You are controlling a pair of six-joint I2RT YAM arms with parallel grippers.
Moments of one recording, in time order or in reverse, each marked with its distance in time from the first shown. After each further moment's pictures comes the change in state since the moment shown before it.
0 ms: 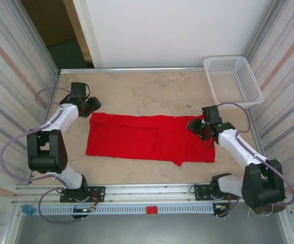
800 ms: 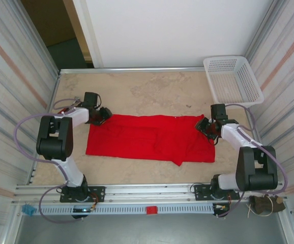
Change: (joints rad) left arm -0.064 0.169 -0.119 0.162 0.130 -0.089; right arm -0.177 0.166 0.011 0.047 -0.039 -0.080
